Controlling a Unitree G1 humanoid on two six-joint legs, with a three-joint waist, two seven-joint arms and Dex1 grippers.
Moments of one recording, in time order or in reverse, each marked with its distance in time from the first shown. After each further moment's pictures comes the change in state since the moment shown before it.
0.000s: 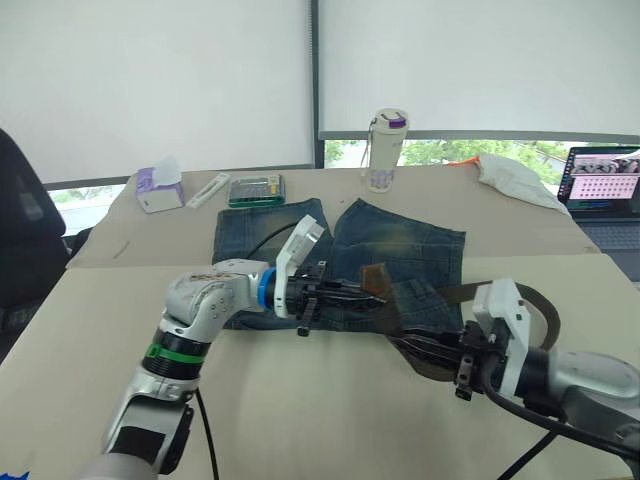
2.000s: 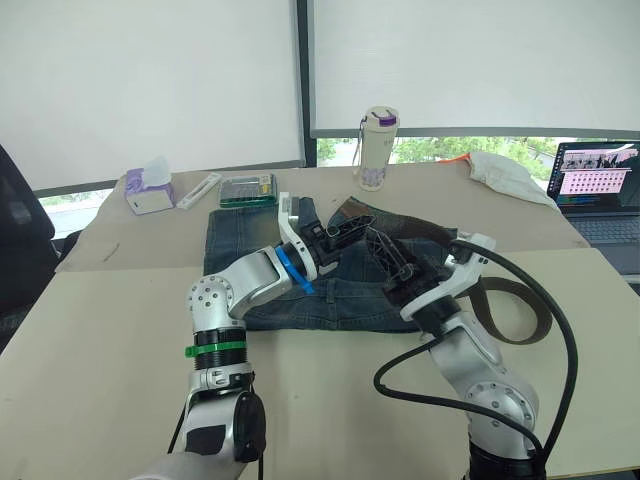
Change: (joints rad) left arm -0.056 -0.376 0.517 0.195 -0.764 0.244 1.251; right arm -0.365 0.784 0.378 0.269 -0.168 -0.337 -0.517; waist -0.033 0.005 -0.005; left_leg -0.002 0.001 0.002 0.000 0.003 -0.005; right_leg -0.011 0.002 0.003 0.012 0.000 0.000
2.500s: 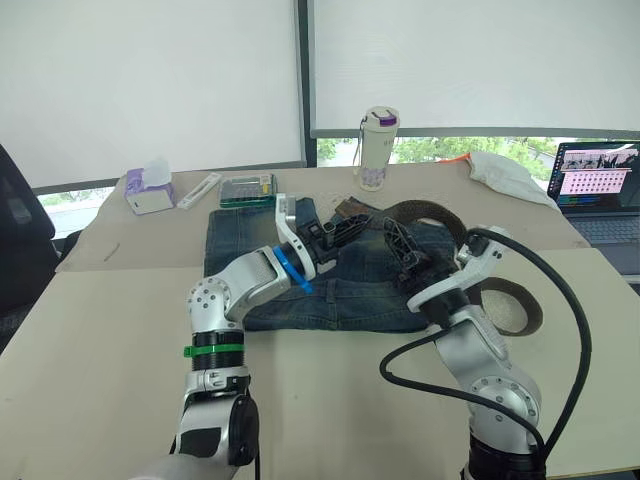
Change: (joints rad) left arm 0.025 0.035 -0.066 0.009 -0.107 -0.063 0.061; right arm -0.031 0.009 -0.034 0.008 0.028 -0.021 -0.034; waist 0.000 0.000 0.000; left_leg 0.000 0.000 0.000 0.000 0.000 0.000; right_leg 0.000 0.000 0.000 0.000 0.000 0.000
